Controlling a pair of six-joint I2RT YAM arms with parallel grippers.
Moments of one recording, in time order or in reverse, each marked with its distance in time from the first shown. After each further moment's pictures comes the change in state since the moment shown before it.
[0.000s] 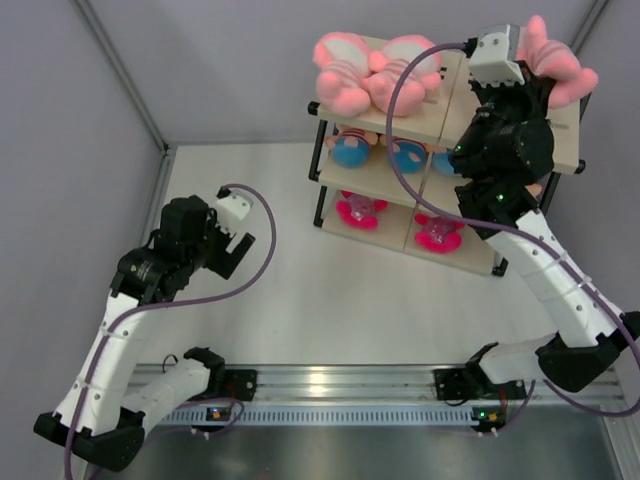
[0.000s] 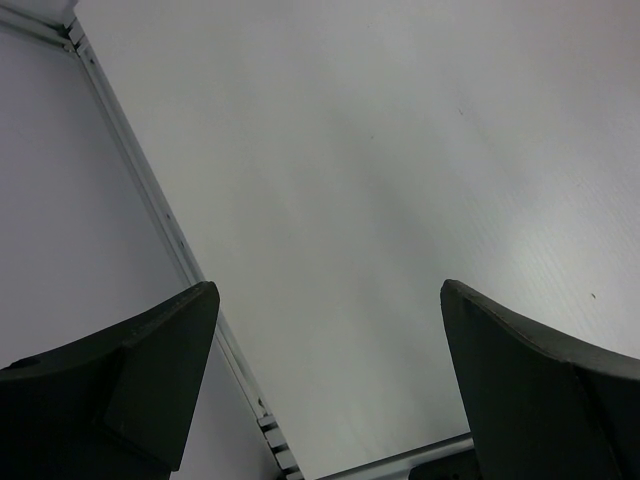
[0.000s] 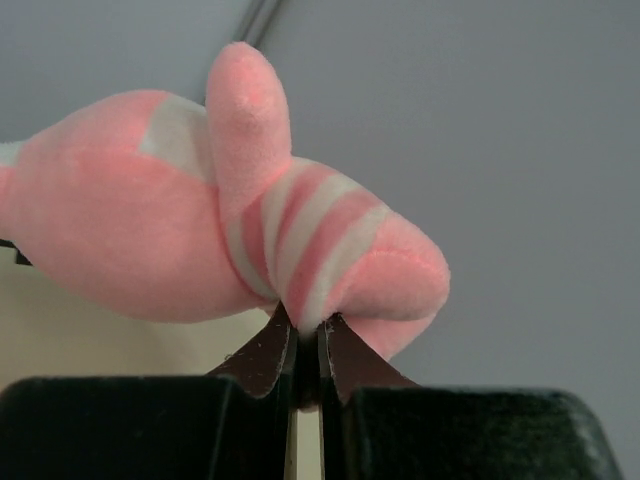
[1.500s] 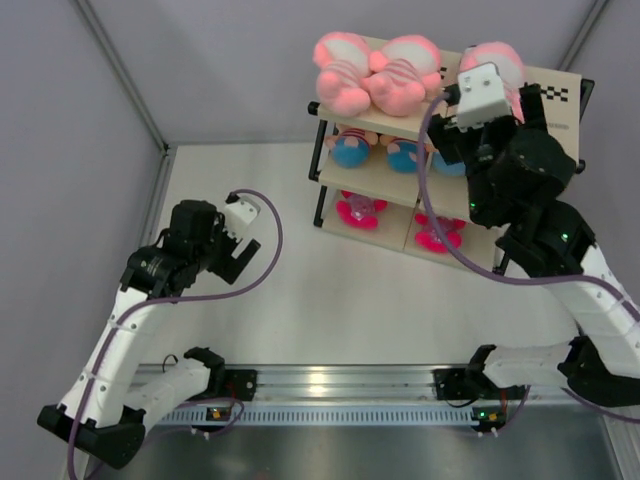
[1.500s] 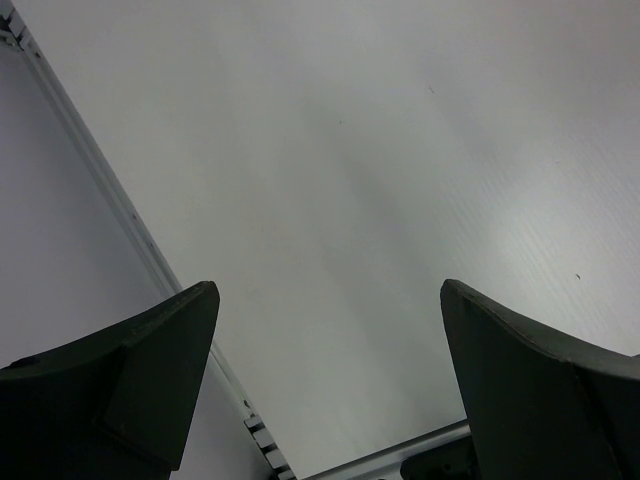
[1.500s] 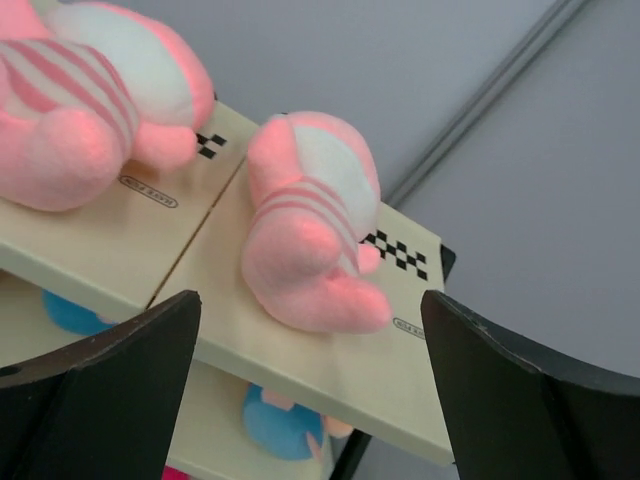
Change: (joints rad) left arm 0.000 0.012 -0.055 0.007 0.050 0.008; right arm 0.235 -0.108 0.119 -0.840 -0.103 0.591
